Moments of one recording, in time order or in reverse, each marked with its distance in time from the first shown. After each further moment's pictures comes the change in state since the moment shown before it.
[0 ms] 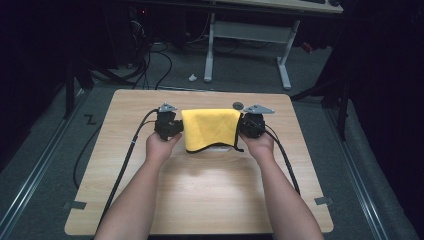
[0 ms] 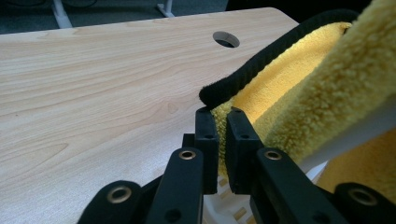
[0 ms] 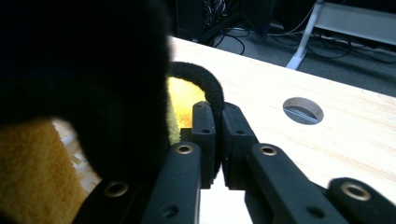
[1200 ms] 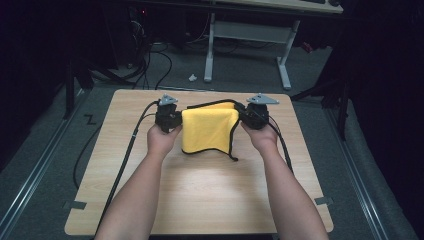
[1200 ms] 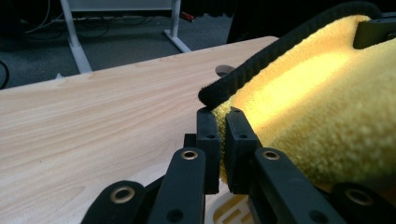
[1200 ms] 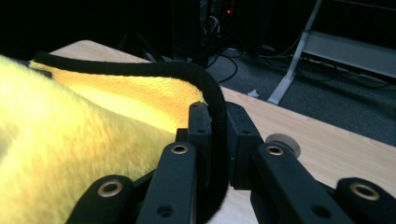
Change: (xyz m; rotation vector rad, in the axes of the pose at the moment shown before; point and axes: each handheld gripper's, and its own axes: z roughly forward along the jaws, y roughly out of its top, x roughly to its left) left arm -0.006 0.022 -0.005 -0.078 0.026 0.048; right arm -0.003 0.032 -0.013 -0.063 -0.020 -0.038
